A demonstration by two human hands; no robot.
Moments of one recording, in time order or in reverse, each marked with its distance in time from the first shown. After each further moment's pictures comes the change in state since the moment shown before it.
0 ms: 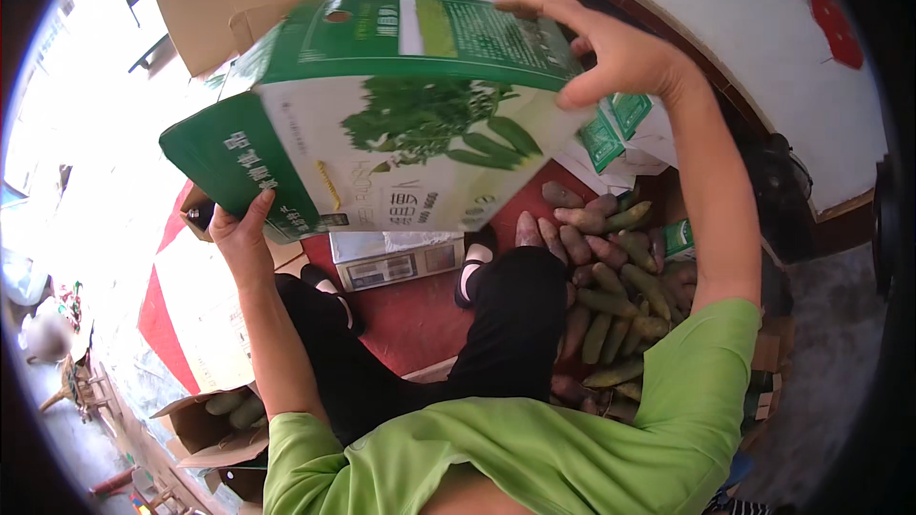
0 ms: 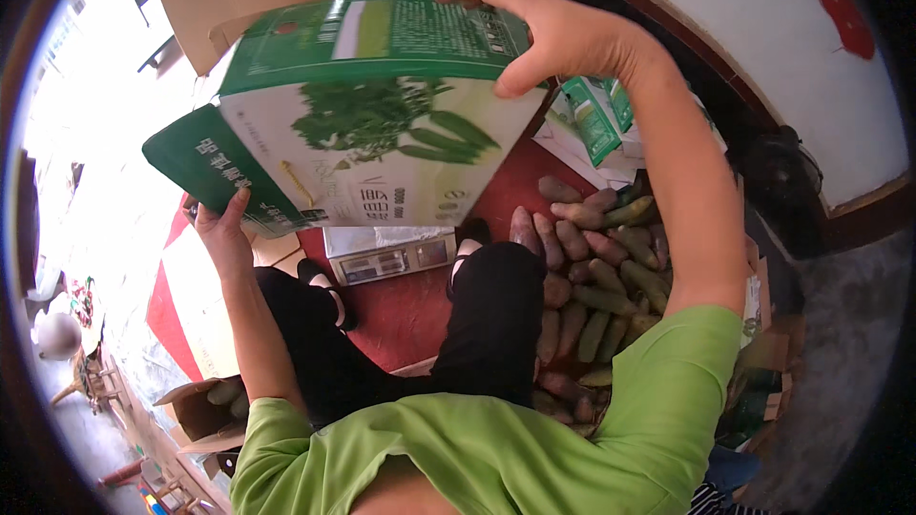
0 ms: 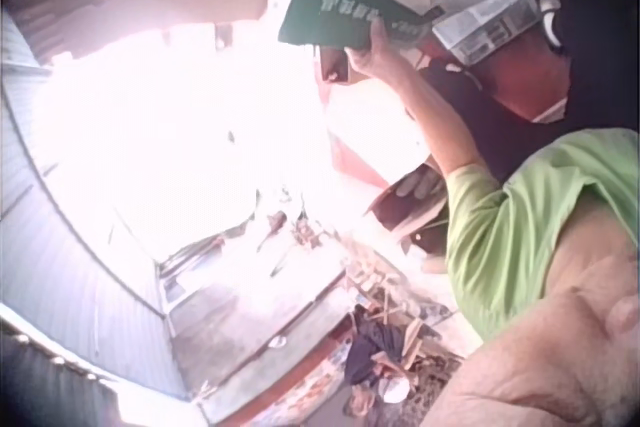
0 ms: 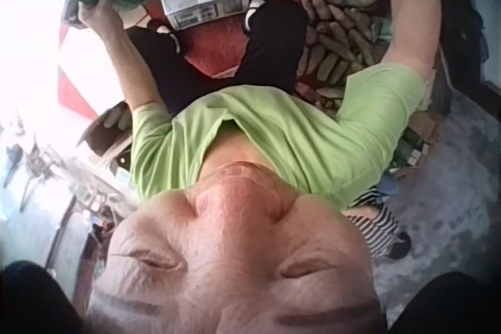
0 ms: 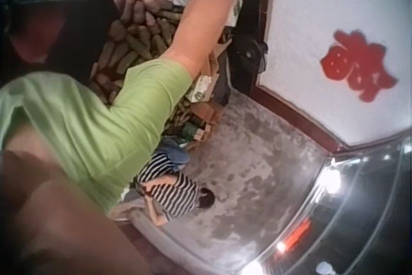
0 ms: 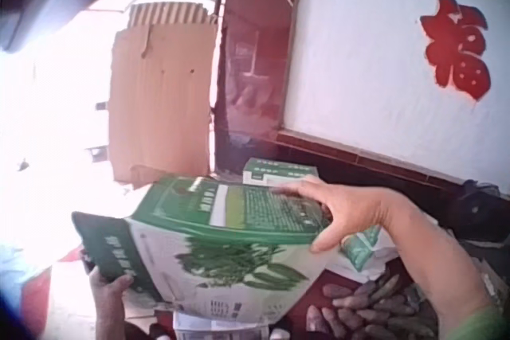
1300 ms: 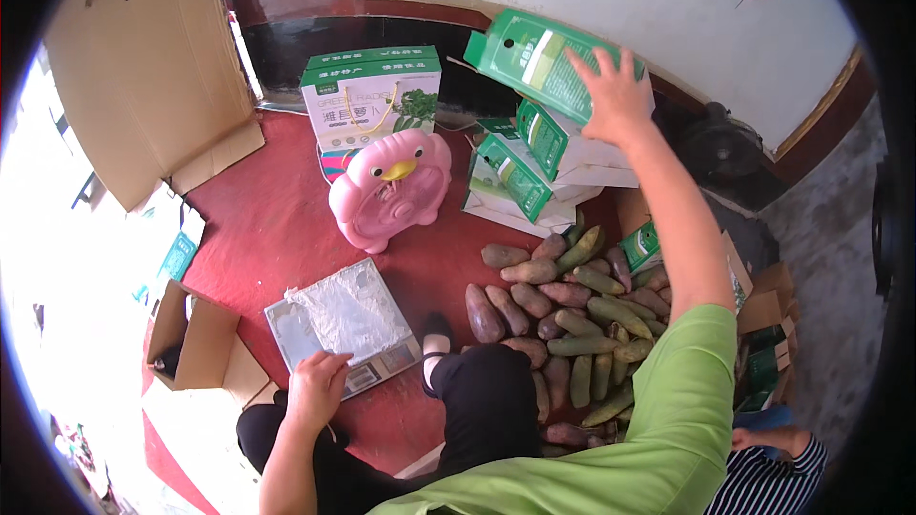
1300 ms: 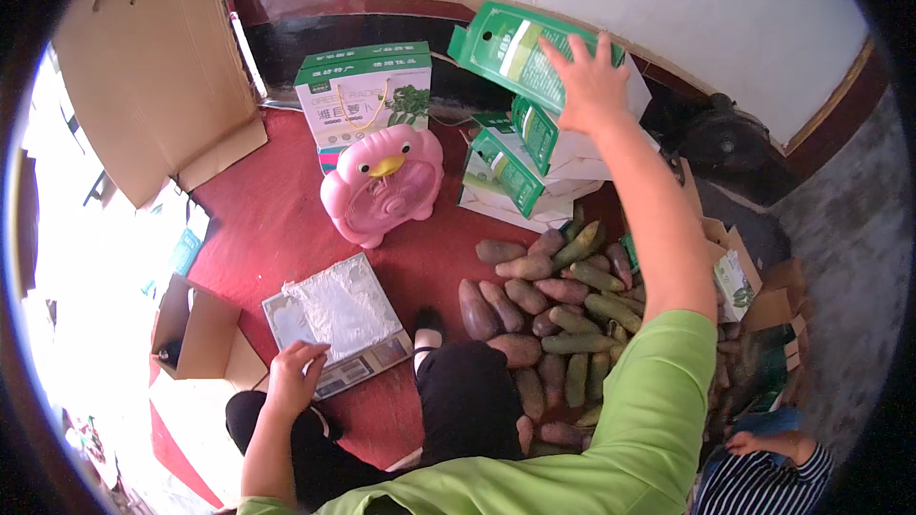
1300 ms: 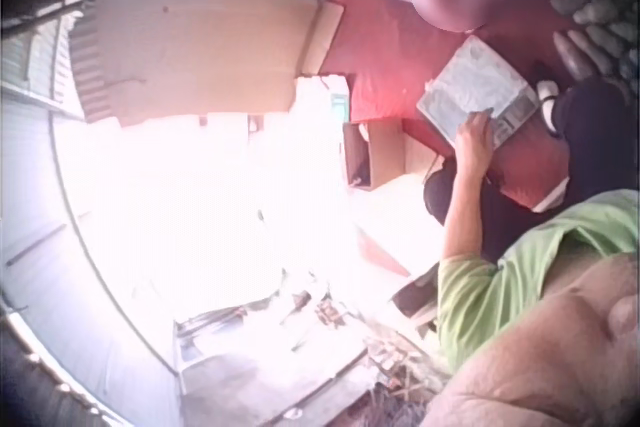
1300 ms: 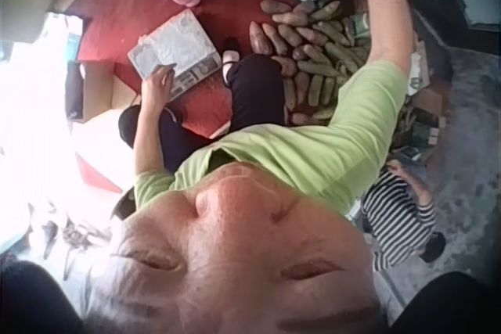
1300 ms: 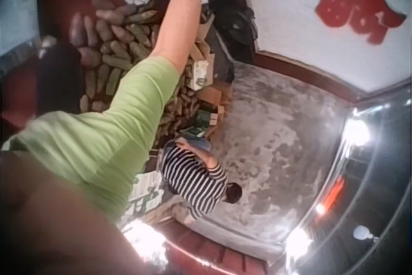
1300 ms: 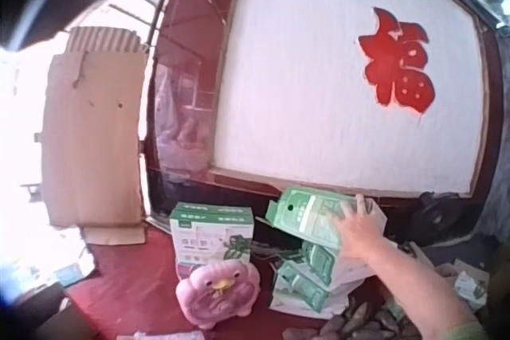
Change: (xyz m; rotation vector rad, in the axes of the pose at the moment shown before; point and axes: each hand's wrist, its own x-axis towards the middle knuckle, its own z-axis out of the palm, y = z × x) left_hand -0.057 -0.048 0.098 0.787 -1.005 0.151; right_hand -0.119 0.168 -0.052 -1.216 0.422 0.969
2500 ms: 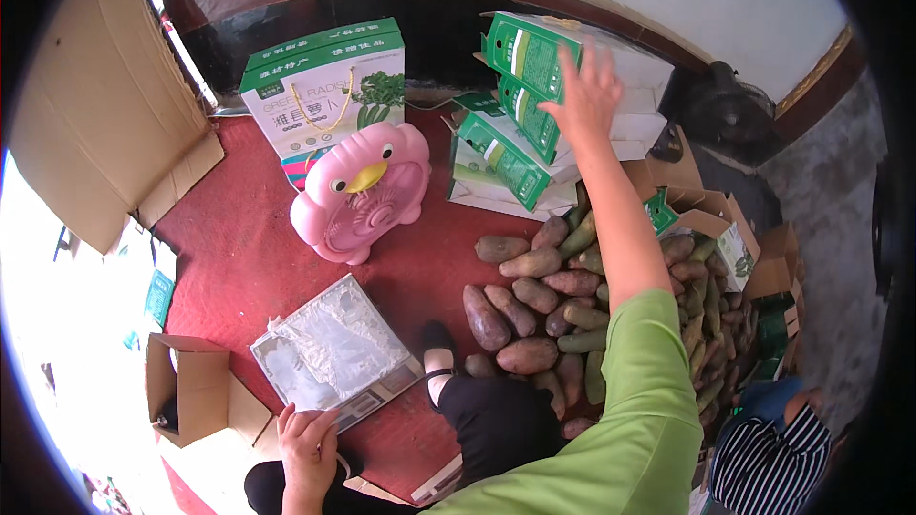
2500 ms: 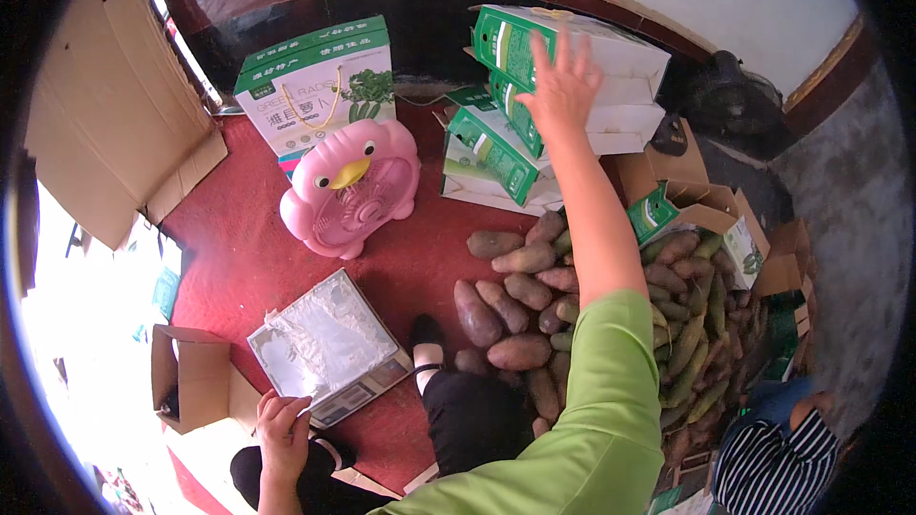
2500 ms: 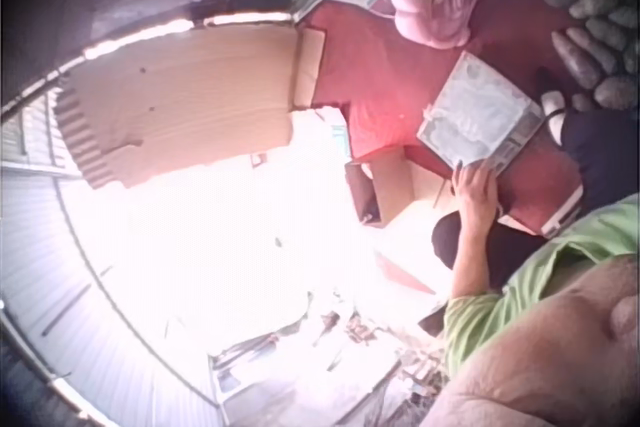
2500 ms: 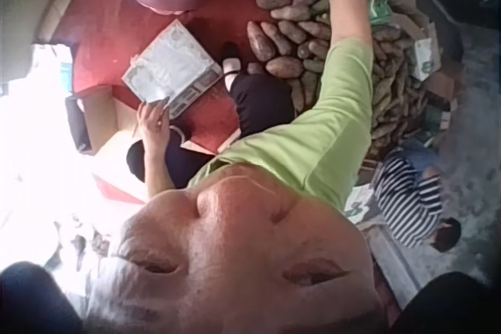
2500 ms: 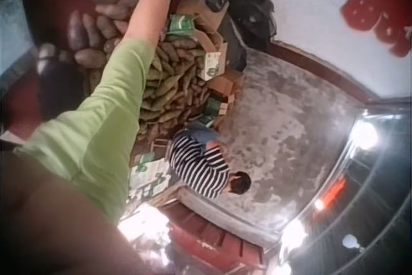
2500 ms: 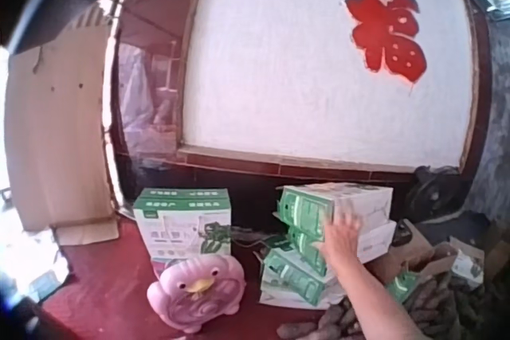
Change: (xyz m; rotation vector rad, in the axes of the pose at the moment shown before) left_hand 0.025 -0.008 0.005 0.073 0.014 -0.028; right_hand 0.020 -0.047 0.161 0.316 0.269 0.420
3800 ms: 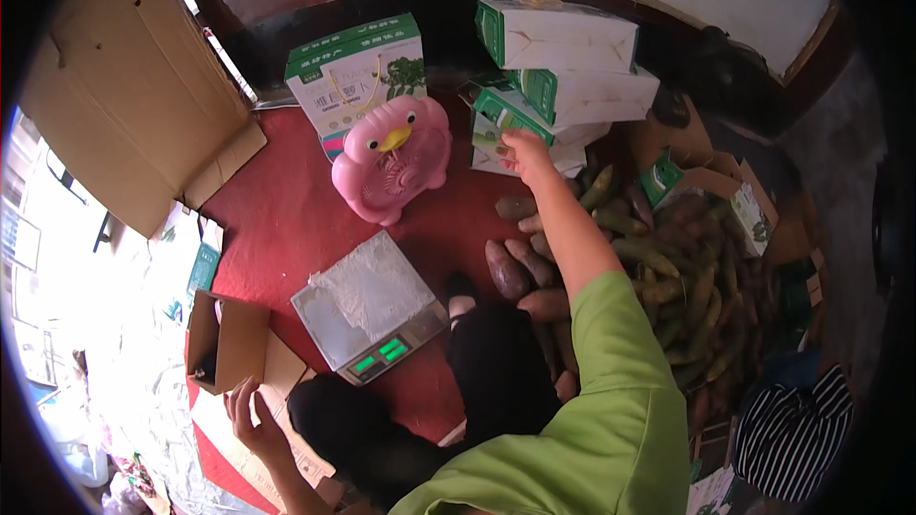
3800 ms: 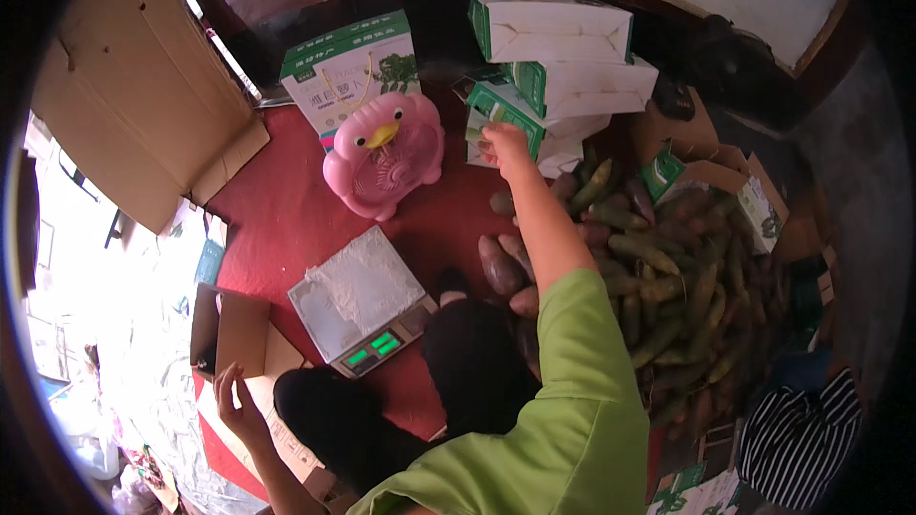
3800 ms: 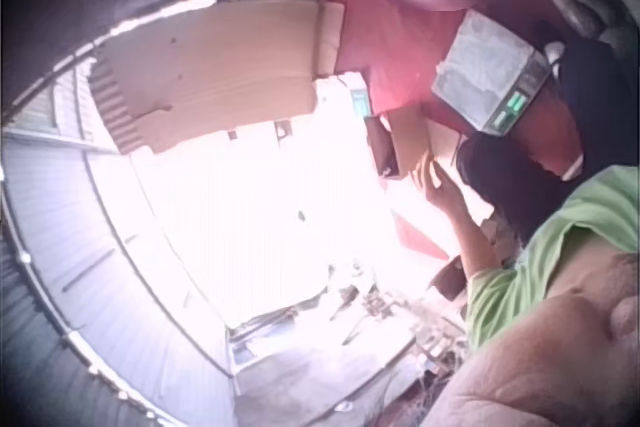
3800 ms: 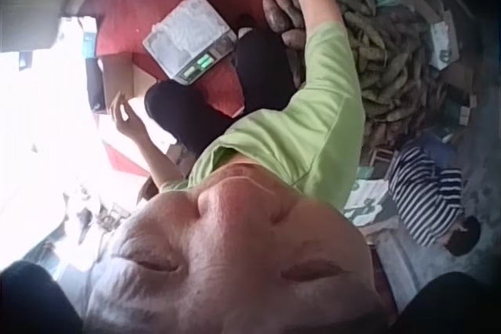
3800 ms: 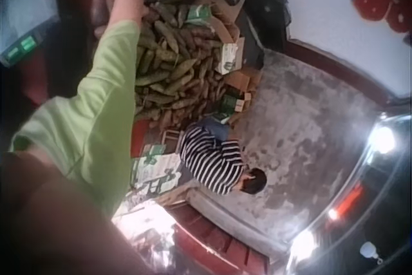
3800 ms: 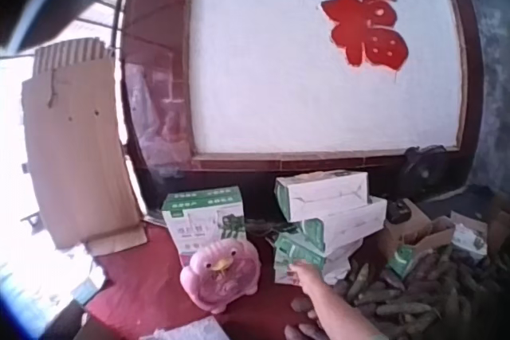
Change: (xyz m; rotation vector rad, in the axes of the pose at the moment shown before) left_hand -0.110 -0.026 -0.085 0.146 0.658 -0.122; right_hand -0.146 -0.033 0.027 1.613 -0.768 1.006
